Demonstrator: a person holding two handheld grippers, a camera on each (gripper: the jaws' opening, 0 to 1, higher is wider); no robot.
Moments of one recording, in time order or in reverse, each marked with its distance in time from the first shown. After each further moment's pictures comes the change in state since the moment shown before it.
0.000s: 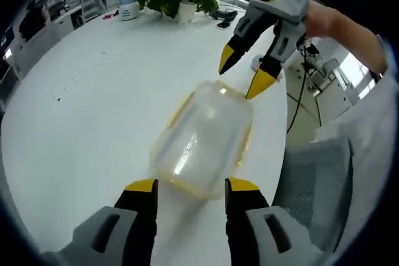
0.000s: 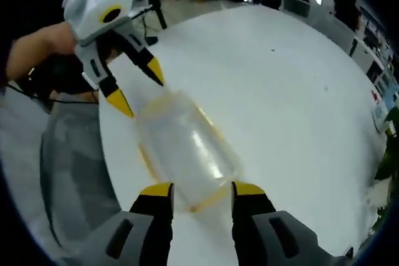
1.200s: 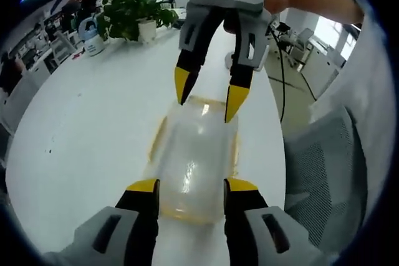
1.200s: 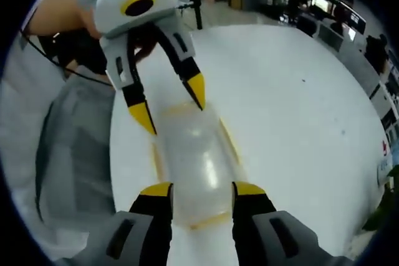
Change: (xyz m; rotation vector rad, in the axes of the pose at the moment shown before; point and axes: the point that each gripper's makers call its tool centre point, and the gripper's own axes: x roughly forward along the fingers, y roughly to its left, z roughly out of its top) left arm 0.017 -0.018 0.026 0.261 -0.077 -0.034; right arm 0.013 0.020 0.020 -0.252 -0.036 0.073
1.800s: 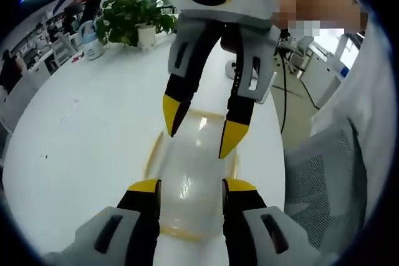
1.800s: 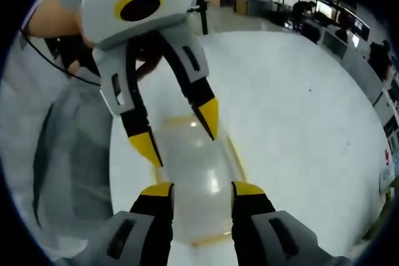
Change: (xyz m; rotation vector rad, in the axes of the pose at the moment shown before) left arm 0.010 -0.003 0.017 -0.015 -0.045 -0.004; right arm 0.016 0.005 0.016 -0.023 -0.036 0.017
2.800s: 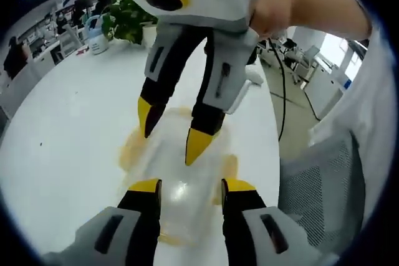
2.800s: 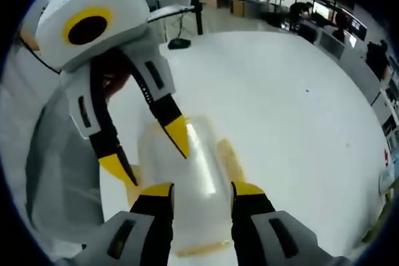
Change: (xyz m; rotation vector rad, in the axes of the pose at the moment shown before) left arm 0.010 -0.020 -0.006 -0.070 -0.014 0.006; right arm 0.012 -0.019 0.004 0.000 -0.012 -0.027
